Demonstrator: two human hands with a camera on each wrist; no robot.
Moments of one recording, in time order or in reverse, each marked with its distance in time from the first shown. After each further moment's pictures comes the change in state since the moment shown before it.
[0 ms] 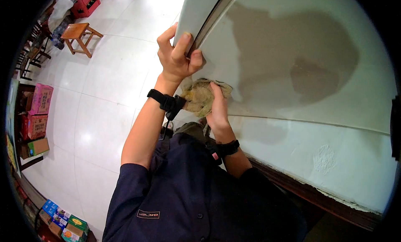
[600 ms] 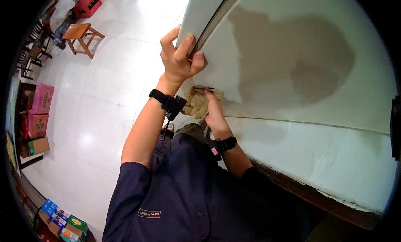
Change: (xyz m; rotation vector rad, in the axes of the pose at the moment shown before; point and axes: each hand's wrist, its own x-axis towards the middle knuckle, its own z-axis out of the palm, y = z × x) left_hand -0.001 0.001 -0.001 -0.008 -0.019 0.009; right_hand 0.033 0.038 -0.034 -0.046 -0.057 0.125
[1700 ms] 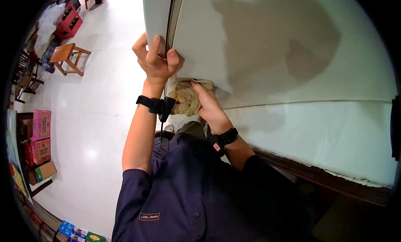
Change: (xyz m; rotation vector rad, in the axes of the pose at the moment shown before) left_hand -0.004 0.001 0.001 -0.007 -0.004 -0.034; right_hand -0.023 -0.034 0.019 -0.029 -0.037 0.033
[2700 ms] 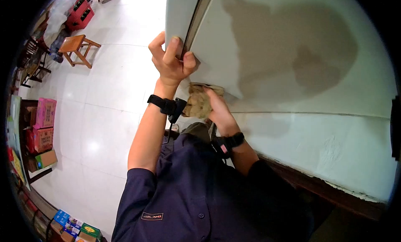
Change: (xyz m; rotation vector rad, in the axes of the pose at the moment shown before) left_hand 0.000 -0.001 0.000 0.016 0.020 -0.022; right_hand 0.031 0.023 -0.026 0.064 0.023 0.140
